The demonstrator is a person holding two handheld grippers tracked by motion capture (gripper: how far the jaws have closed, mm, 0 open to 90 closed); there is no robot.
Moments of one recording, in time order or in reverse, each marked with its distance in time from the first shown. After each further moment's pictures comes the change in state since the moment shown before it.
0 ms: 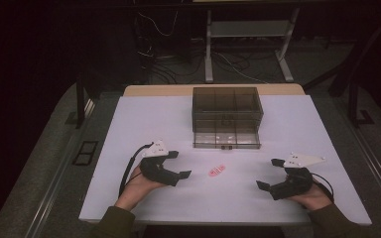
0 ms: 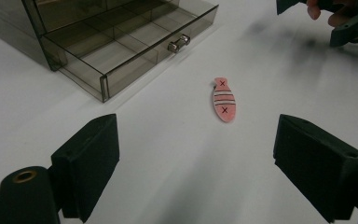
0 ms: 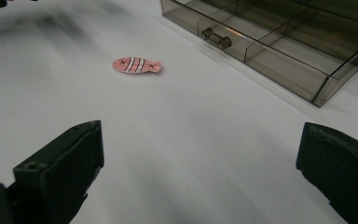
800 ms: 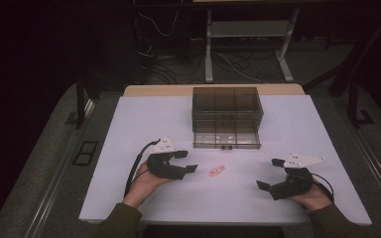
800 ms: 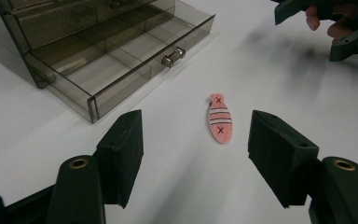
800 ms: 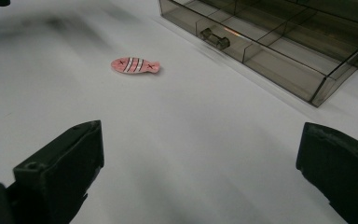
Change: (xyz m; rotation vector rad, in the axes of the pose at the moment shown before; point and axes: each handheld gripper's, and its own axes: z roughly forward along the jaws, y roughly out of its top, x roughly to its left) left arm -0.005 0.014 0.016 -0.001 -0.006 0.003; right arm 0.000 0.000 0.000 -0.001 -0.006 -0.002
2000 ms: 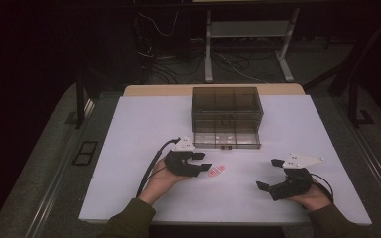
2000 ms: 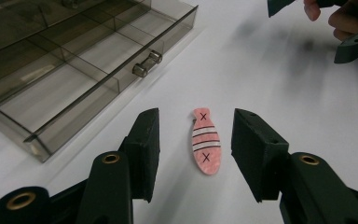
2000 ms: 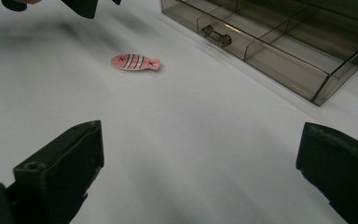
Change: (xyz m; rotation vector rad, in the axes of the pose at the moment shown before) left arm -0.012 0.016 0.043 0.069 -0.045 0.048; right arm 0.001 0.000 0.001 0.010 -0.004 -0.009
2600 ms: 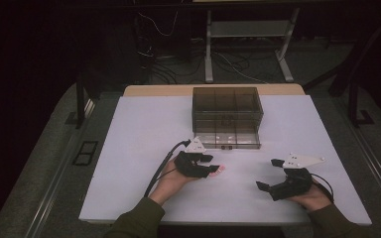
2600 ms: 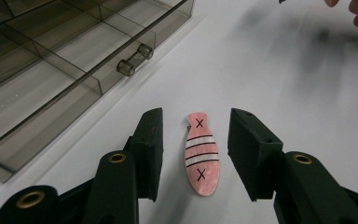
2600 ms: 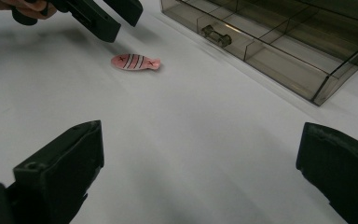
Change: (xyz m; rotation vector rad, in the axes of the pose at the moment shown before) left arm -0.010 0.003 0.028 0.035 0.026 0.003; right arm 0.000 0.000 0.000 0.001 0.001 -0.001
